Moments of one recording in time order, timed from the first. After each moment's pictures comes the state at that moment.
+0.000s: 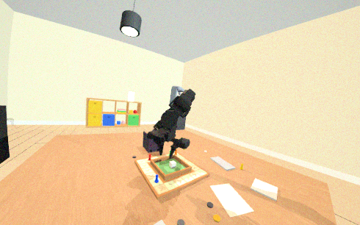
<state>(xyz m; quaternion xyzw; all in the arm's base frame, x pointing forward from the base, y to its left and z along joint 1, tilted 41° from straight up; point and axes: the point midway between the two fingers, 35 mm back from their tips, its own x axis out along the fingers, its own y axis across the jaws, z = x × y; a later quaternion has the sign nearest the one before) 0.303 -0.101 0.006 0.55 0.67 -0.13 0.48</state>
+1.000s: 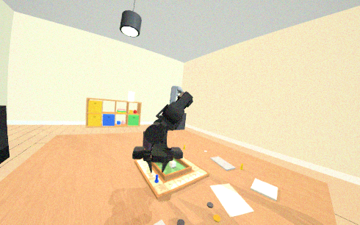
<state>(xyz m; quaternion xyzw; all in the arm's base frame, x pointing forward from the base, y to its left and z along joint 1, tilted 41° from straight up) 0.339 -0.122 -0.059 0.39 0.67 0.10 0.63</state>
